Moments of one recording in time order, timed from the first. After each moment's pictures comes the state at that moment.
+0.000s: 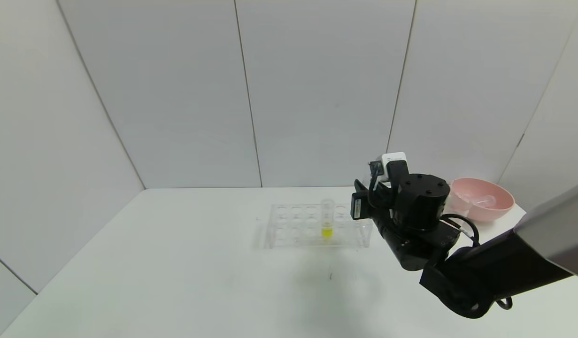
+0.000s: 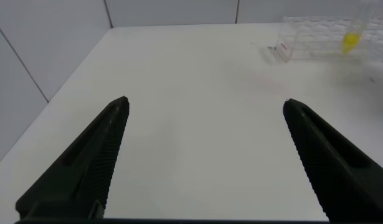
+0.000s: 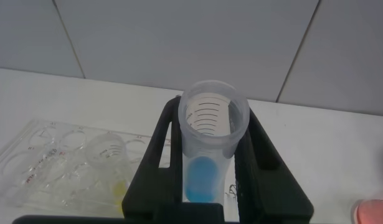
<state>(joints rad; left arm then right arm) 0.00 0.00 0.00 0.00 0.00 0.00 0.60 2.10 -0.94 -1.15 -0.47 0.00</state>
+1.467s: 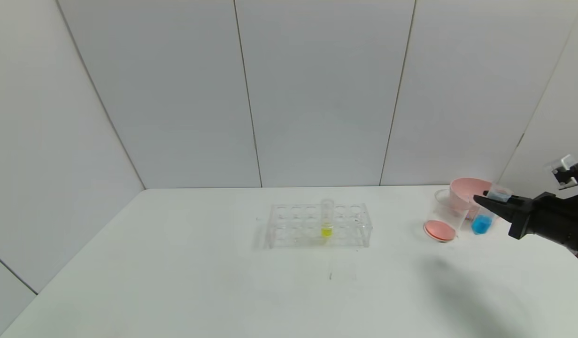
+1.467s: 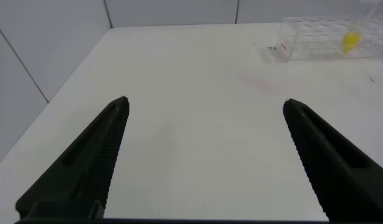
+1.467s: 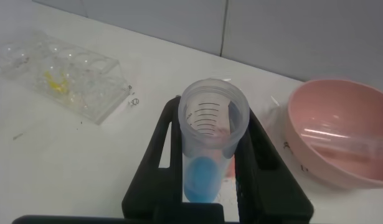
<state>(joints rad) 0.00 0.00 0.00 0.00 0.00 0.00 -0.23 1.77 -0.56 -1.03 0.69 -0.11</state>
